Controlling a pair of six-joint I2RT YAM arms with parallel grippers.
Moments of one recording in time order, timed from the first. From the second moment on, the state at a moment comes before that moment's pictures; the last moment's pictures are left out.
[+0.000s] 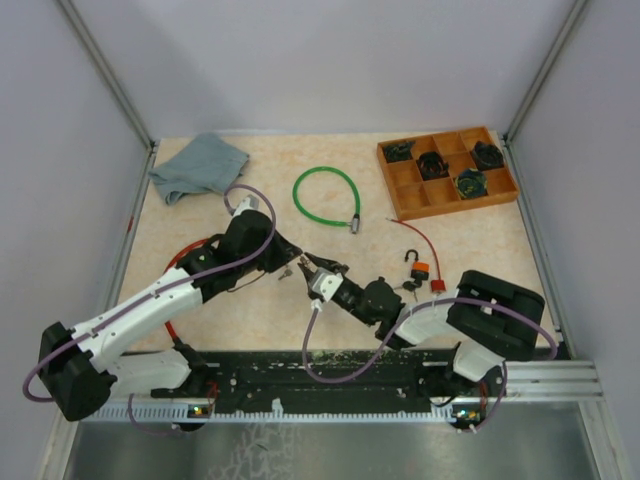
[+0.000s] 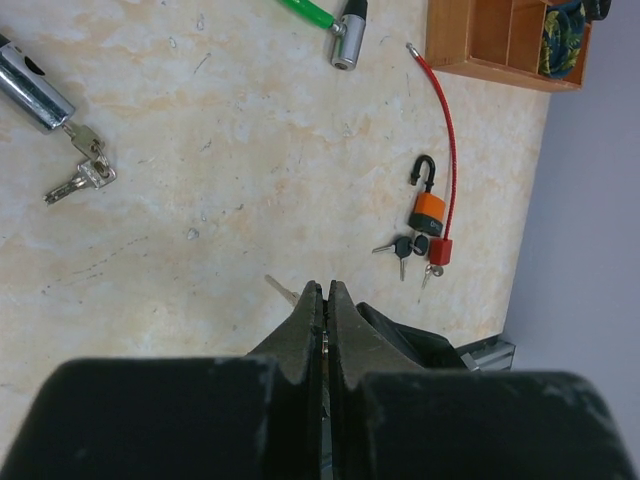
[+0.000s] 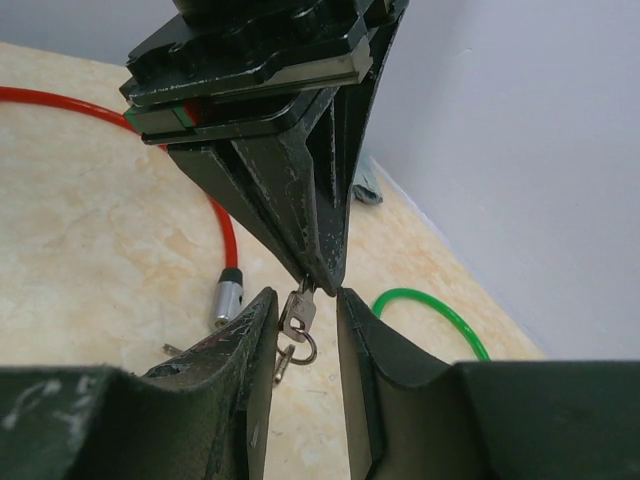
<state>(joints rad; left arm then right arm) -0.78 1.14 0.90 -0.39 -0.19 -1.12 1.12 1.54 0.40 1.34 0.15 -0.57</state>
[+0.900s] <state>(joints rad) -0.78 1.14 0.90 -0.40 -0.19 -1.14 1.14 1.58 0.42 1.33 0.23 -0.58</state>
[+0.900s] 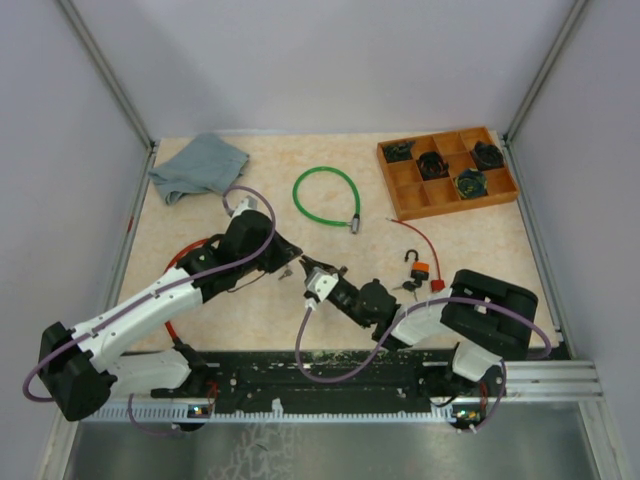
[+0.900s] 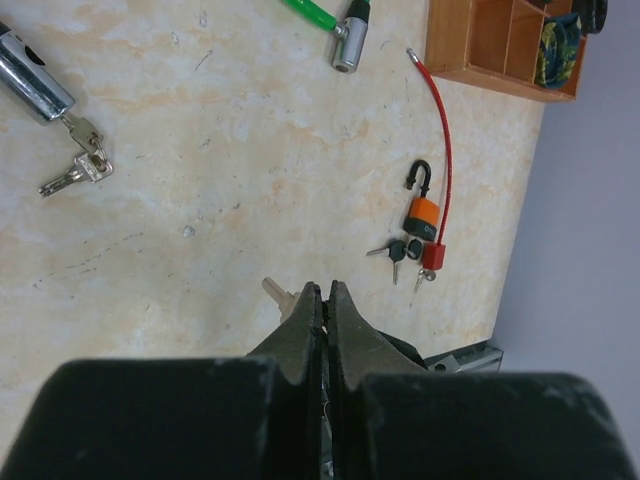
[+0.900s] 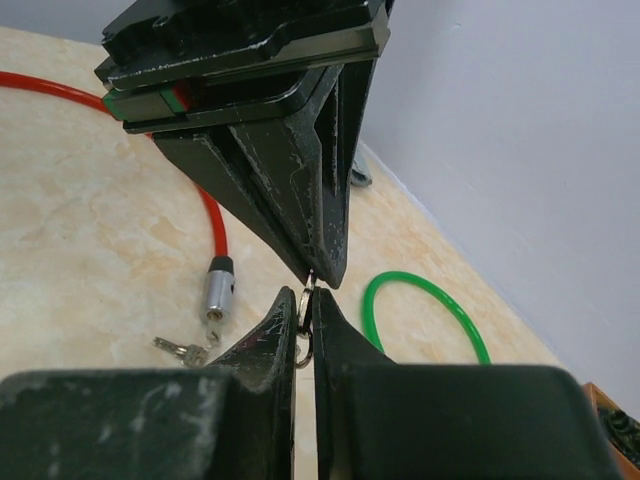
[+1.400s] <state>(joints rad) -0.79 1.13 0.90 -0.35 -0.29 -1.02 1.10 1.48 0.30 1.27 0.31 -0.35</state>
